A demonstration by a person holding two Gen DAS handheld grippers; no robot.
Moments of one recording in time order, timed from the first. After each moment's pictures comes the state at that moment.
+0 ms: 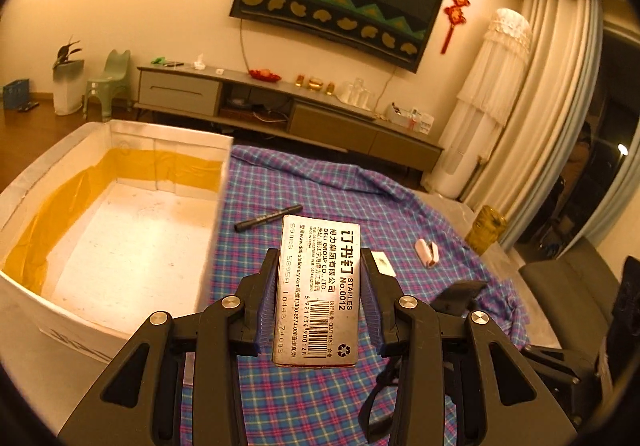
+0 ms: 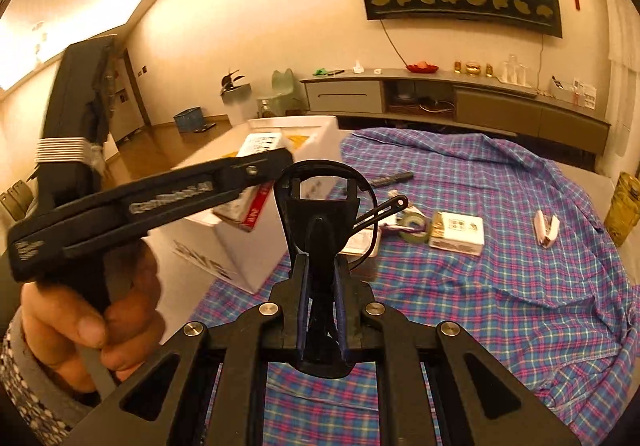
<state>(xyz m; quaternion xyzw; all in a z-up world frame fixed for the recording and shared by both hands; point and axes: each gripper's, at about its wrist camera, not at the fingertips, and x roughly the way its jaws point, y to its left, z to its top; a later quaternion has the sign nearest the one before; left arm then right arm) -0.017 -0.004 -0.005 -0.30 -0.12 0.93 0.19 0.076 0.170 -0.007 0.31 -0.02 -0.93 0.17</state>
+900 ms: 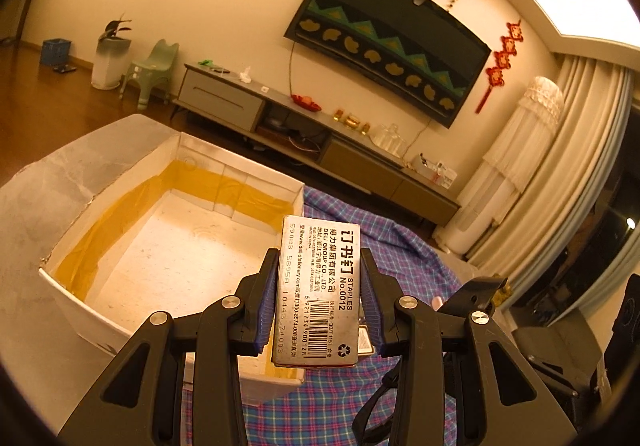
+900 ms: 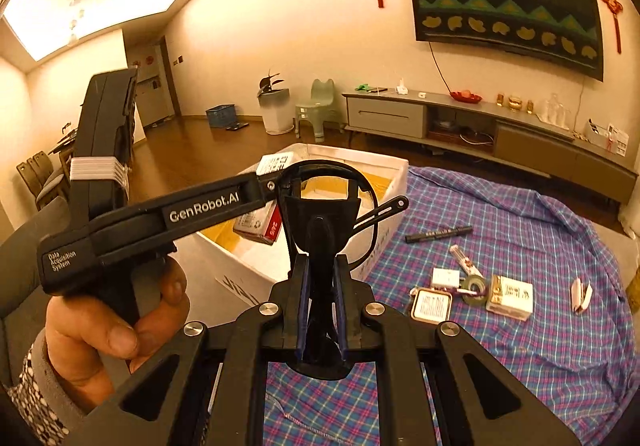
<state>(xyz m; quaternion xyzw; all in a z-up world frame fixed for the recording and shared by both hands) -0.026 -0.098 0.012 -0.26 -0.21 0.93 0.13 0.048 0.092 0.034 0.29 0.02 -0.93 0.22</state>
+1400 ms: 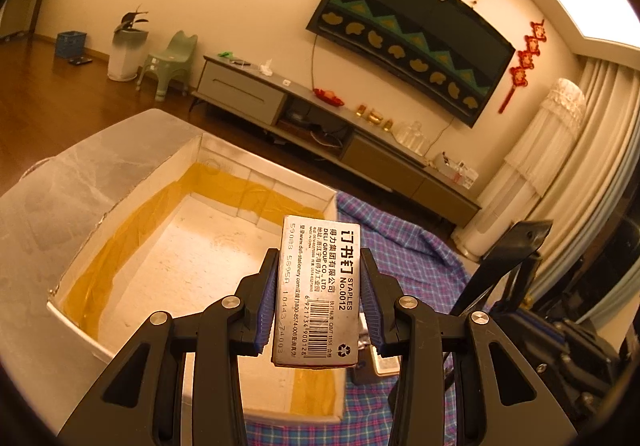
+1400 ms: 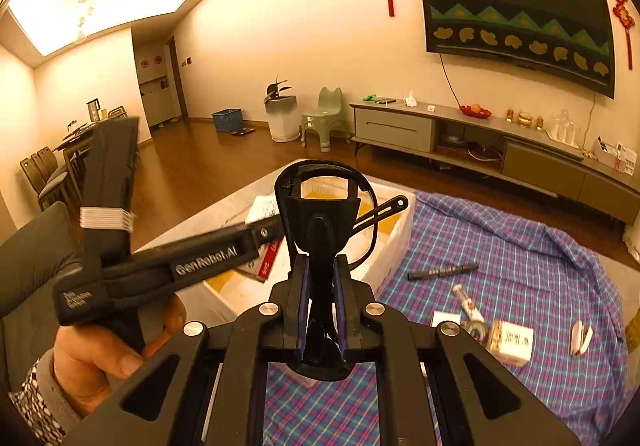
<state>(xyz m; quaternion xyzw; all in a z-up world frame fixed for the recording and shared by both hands) -0.068 -0.114 0.008 -0.29 -0.21 0.93 0.10 -0.001 0.079 0.059 0.27 0.03 -0.93 0.23</state>
